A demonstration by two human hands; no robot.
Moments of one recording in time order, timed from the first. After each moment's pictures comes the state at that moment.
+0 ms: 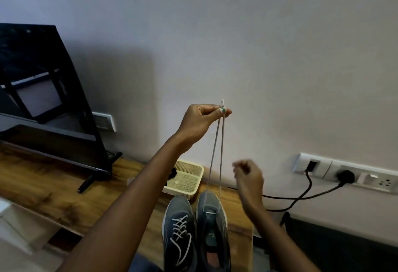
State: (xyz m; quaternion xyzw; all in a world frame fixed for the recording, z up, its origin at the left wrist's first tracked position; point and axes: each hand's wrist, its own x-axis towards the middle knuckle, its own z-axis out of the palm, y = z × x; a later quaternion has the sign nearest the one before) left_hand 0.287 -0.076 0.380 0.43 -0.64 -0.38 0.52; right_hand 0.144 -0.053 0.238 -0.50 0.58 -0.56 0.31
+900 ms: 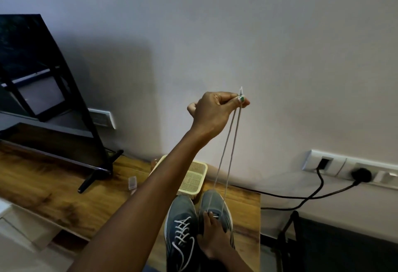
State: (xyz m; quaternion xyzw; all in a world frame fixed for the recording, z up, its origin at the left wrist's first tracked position) left_hand 0.257 -0.086 0.388 0.50 -0.66 -0.25 0.50; right_hand 0.199 -0.046 0.085 -0.71 0.62 0.04 0.32
